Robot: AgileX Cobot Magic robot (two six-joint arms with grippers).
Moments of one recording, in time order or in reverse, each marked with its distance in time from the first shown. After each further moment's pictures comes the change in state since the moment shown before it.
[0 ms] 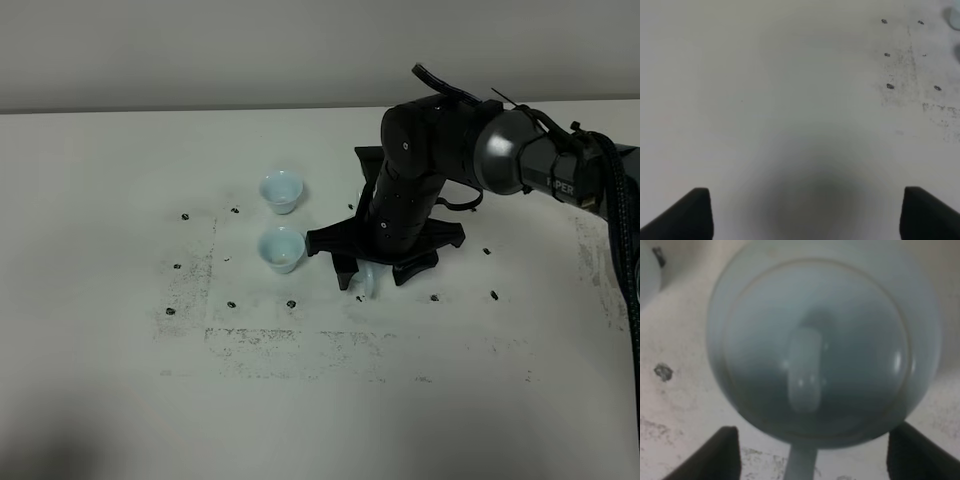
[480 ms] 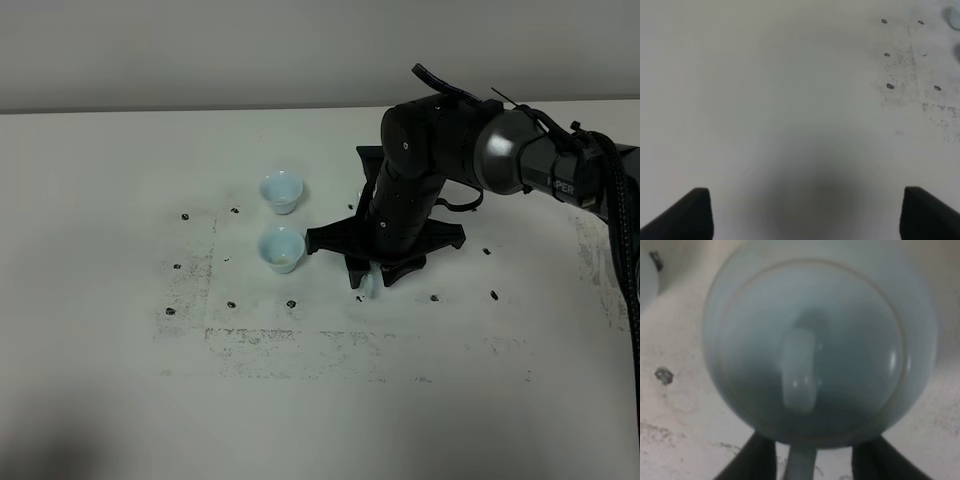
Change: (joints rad) left arm 0.000 0.000 0.000 0.000 0.000 0.000; right arm 0.000 0.000 0.000 0.000 -0.001 0.025
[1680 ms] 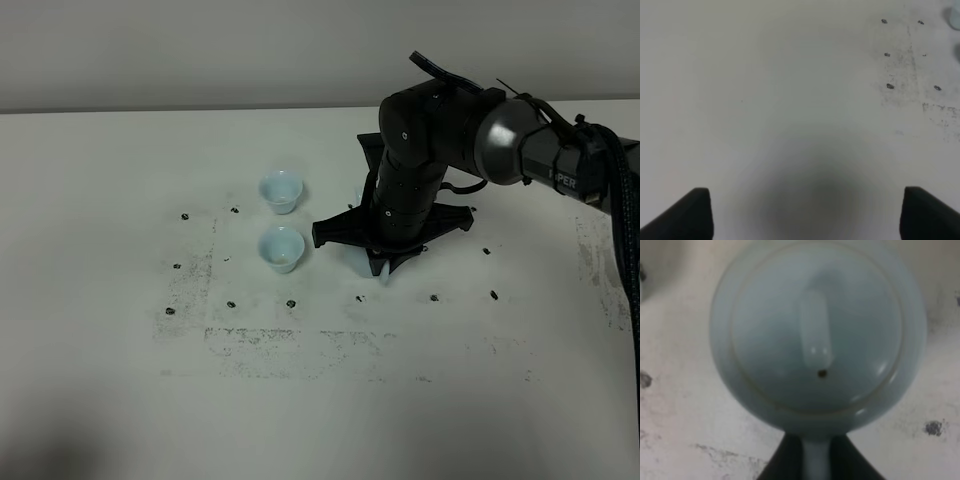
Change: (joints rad) left arm 0.000 0.000 0.000 0.000 0.000 0.000; right arm 0.000 -0.007 -0.044 -0.083 0.056 -0.002
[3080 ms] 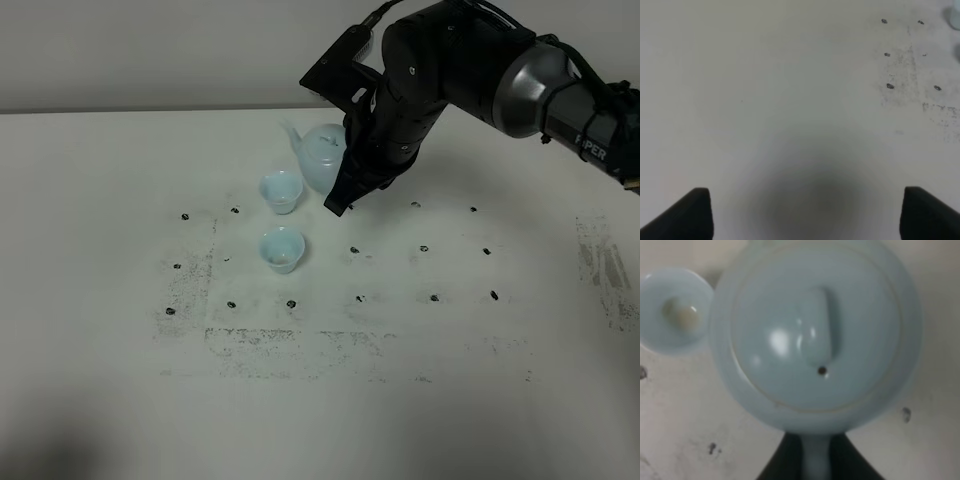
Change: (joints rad) left arm 0.000 0.000 0.000 0.000 0.000 0.000; right arm 0.000 -0.038 -0.194 -0.080 -0.031 -0.766
